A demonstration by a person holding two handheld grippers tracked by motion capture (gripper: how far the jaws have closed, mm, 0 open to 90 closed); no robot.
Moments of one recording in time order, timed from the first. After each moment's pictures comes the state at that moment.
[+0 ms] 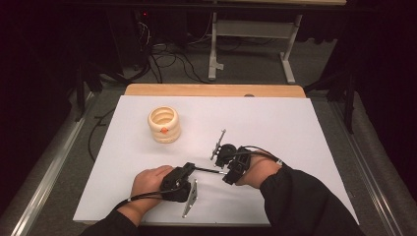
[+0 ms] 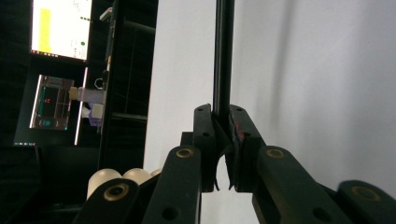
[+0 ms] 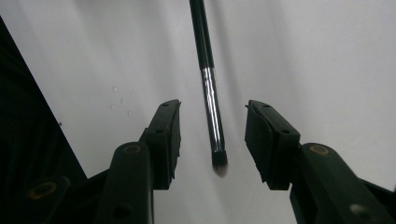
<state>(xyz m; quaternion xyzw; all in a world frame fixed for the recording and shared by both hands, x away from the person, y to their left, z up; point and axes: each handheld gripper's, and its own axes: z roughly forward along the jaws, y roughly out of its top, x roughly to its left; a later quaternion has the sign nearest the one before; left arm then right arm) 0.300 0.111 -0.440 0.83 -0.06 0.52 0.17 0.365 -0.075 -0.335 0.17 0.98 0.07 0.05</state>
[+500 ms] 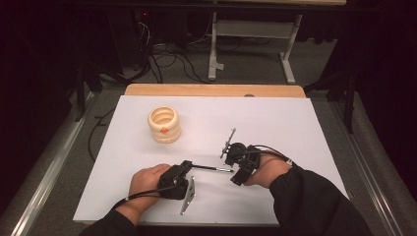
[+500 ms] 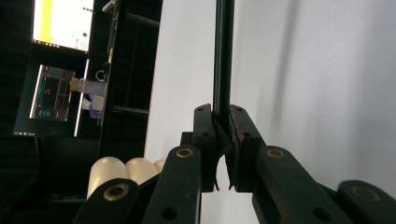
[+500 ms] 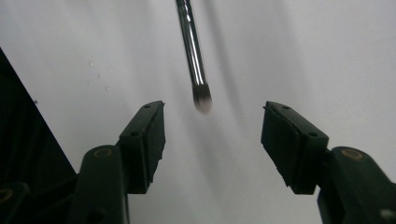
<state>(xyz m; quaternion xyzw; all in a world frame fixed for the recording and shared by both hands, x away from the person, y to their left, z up) 0.304 0.118 -0.438 0.83 -0.04 0.52 0.18 0.370 -0.098 -0.334 0.18 0.98 0.06 0.06</state>
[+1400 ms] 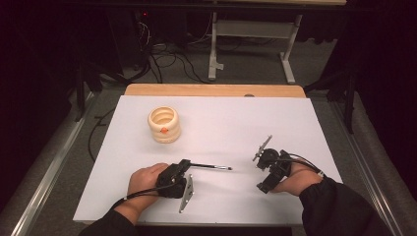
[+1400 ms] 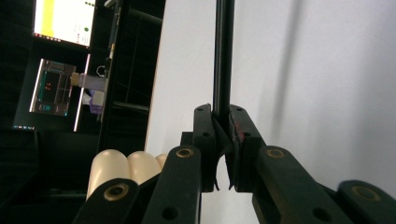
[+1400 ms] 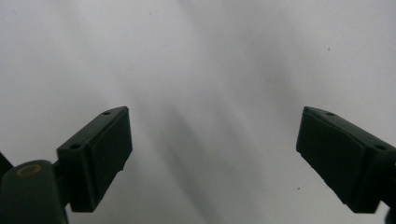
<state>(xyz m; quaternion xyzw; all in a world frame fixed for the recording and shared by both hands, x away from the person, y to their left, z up) 0.307 0.122 -0.437 0.83 -0.03 0.52 0.18 0.371 -0.181 -0.364 0.26 0.96 0.05 0.08</state>
